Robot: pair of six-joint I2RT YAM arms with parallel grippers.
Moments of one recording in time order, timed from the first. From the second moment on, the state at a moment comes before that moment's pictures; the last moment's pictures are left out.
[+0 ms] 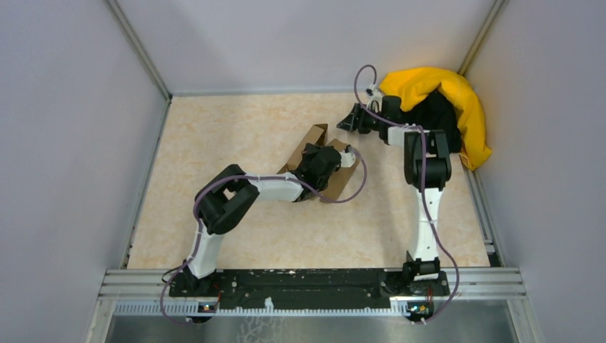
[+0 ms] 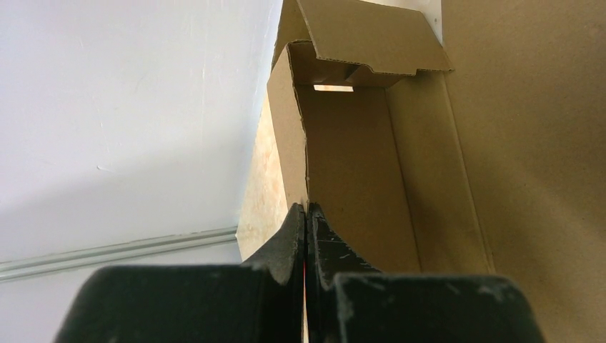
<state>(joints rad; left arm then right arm) -0.94 2.09 1.28 0.37 -0.81 0.90 0.08 2.31 1.53 0.30 -0.78 0.36</state>
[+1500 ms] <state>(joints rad) -1.01 1.97 1.24 0.27 -0.60 0.74 0.15 1.90 0.95 0.38 -0.58 0.24</state>
